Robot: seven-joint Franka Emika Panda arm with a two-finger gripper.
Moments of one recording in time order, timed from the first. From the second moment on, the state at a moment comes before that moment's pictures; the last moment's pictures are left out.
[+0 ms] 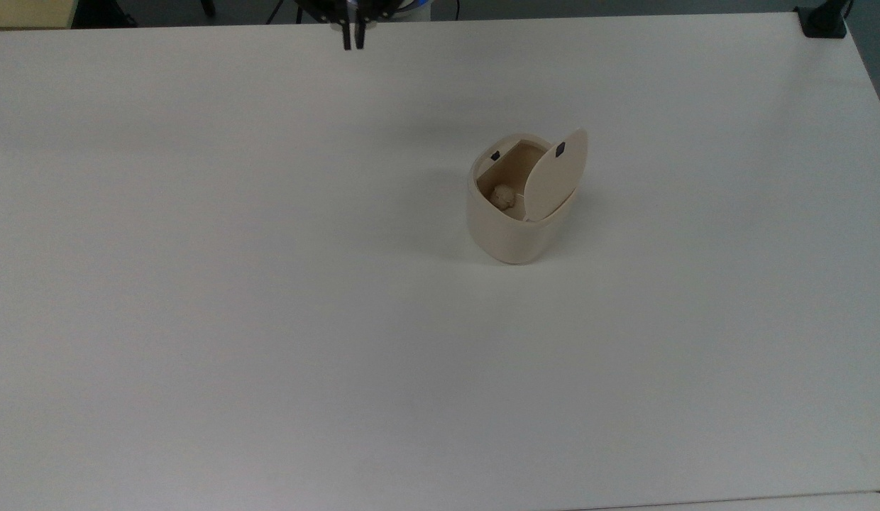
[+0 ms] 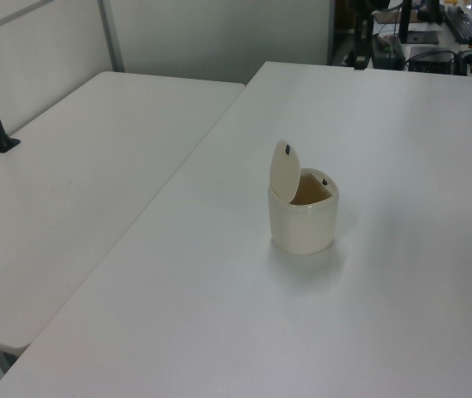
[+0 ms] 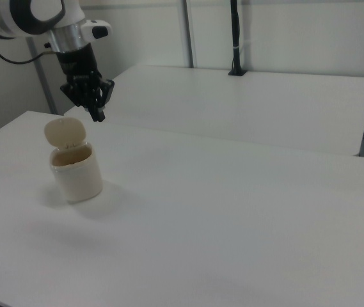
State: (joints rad) arm -0.01 -0.01 0.07 -1.60 -0.07 1.63 -0.13
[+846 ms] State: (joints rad) arm -0.02 -0.04 0.02 -1.62 -0.07 1.59 -0.07
